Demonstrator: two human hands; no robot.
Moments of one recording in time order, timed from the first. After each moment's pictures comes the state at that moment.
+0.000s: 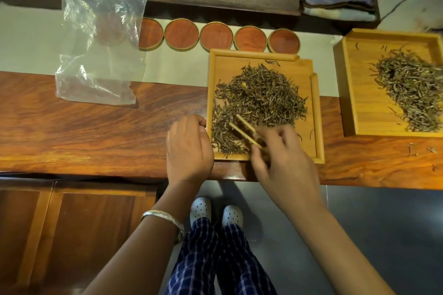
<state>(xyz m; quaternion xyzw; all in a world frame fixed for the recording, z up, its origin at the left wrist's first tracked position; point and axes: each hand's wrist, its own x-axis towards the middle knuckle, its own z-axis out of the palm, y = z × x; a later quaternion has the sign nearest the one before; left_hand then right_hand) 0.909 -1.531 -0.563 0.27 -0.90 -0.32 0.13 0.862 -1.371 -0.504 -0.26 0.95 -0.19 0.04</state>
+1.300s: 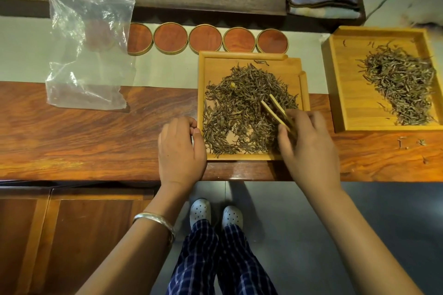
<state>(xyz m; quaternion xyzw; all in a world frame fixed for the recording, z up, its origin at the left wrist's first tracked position) 0.907 -1.532 -0.567 0.26 -0.91 -0.30 0.14 0.827 -1.339 -0.508 -0.17 0.97 -0.19 -0.01</state>
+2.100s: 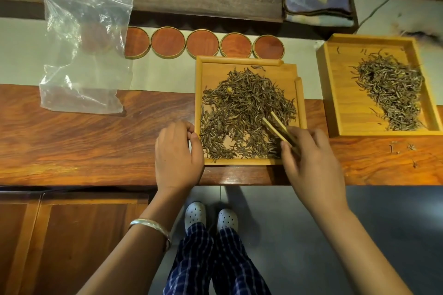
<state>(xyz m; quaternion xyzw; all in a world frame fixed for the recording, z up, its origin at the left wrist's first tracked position) 0.908 -1.534 -0.567 0.26 -0.90 -0.32 0.14 0.838 -1.323 -0.502 -0.18 0.97 -0.17 0.02</state>
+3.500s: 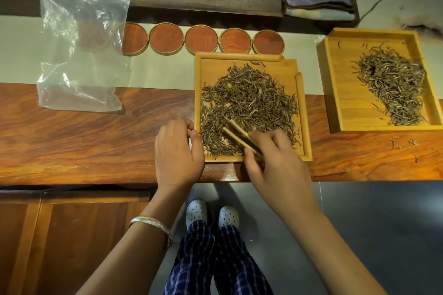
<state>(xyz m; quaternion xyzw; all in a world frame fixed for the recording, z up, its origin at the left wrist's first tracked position) 0.909 -1.533 -0.568 0.25 -0.90 -0.31 0.14 0.866 -1.362 -0.501 -0.24 0.95 -0.21 0.05</state>
